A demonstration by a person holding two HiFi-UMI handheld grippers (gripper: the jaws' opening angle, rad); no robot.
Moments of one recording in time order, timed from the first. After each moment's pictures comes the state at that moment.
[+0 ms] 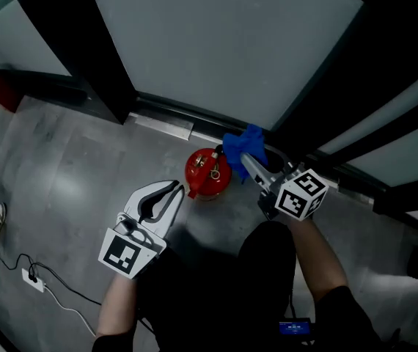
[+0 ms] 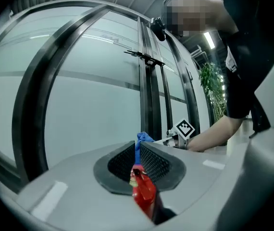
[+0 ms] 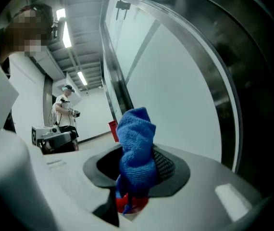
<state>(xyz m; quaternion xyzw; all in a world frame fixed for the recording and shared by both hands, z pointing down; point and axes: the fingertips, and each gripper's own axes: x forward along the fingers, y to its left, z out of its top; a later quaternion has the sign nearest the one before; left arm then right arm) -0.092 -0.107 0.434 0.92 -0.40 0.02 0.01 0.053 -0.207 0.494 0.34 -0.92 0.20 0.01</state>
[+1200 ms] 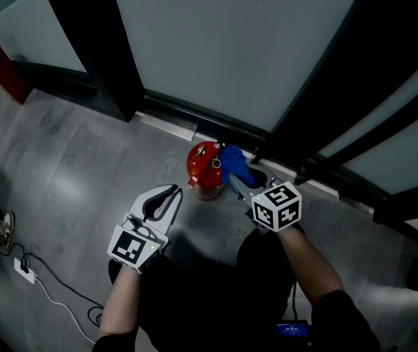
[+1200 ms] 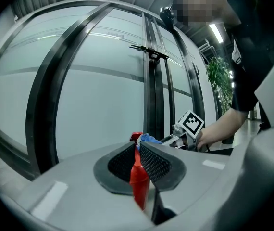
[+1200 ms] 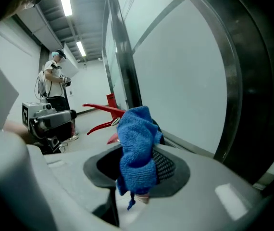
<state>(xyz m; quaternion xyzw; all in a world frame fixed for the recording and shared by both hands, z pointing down) -0.099 -0.074 0.492 0.90 -0.44 0.04 0.03 0.030 -0.151 0.568 0.34 -0.91 0.18 0.18</state>
